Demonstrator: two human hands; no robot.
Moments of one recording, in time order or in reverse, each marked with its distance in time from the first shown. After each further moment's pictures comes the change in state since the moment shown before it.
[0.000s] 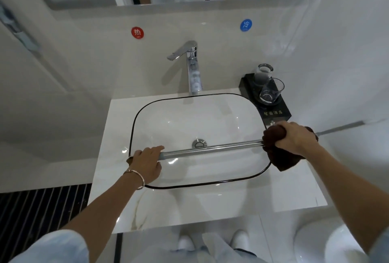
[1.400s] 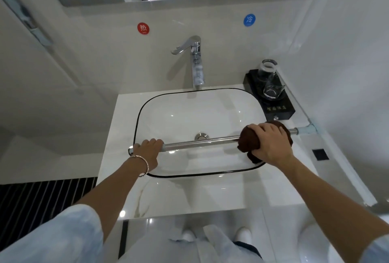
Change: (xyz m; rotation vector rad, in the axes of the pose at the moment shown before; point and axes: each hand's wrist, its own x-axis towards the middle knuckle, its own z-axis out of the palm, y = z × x) left_hand 0.001 0.002 -0.005 0.156 -0.154 -0.118; right_hand -0.036 -0.042 0.056 -0.130 0.244 -0.317
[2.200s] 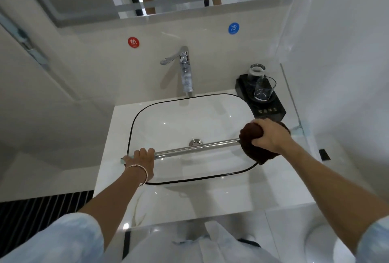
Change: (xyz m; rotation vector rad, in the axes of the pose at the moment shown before) left_hand -0.014 0.023 -0.008 0.313 -0.123 -0.196; right_hand 0.024 0.036 -0.027 0.276 -0.183 0.114
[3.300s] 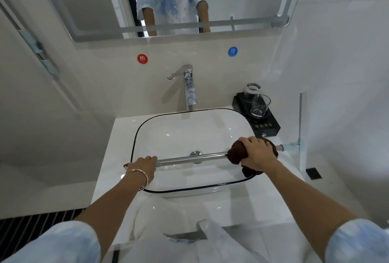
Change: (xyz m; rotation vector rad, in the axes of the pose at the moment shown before) left_hand 0.008 -0.022 -0.002 -0.228 0.045 0.156; right_hand -0.023 -0.043 0.028 -0.252 0.000 -0.013
